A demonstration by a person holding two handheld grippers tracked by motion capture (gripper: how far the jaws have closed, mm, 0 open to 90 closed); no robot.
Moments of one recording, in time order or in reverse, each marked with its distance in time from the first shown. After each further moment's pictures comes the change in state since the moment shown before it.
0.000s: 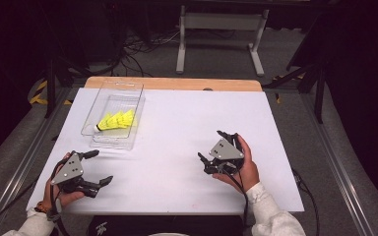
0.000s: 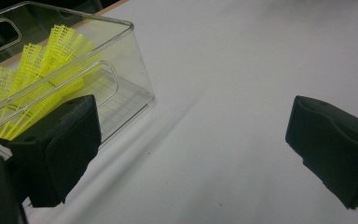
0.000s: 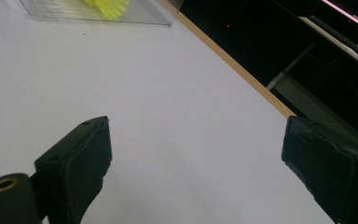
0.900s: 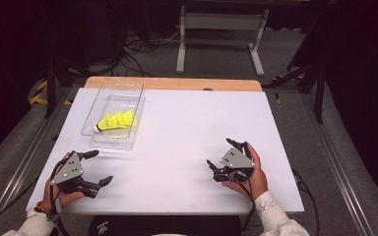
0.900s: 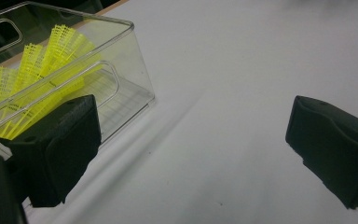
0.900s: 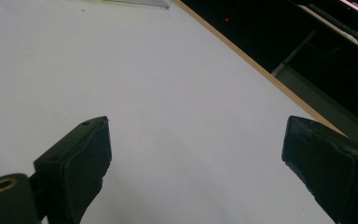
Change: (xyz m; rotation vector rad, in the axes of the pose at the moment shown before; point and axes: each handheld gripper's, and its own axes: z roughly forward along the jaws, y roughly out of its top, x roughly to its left) left arm 0.000 0.000 -0.001 0.001 0.001 0.004; right arm -0.001 -0.034 -0.015 0.005 -0.001 0.032
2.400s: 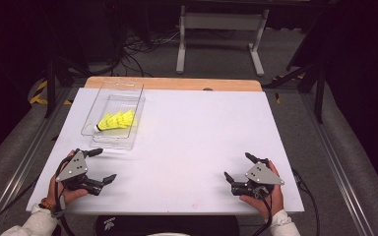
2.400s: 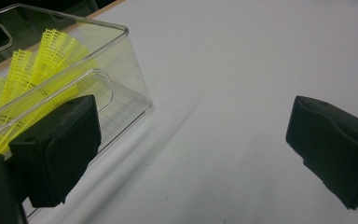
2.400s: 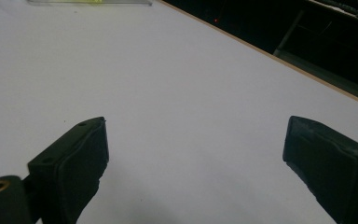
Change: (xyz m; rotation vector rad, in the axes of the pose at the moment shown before) left arm 0.002 0.004 0.011 0.005 -0.015 0.007; right arm -0.006 -0.057 -0.042 -0.064 -0.014 0.178
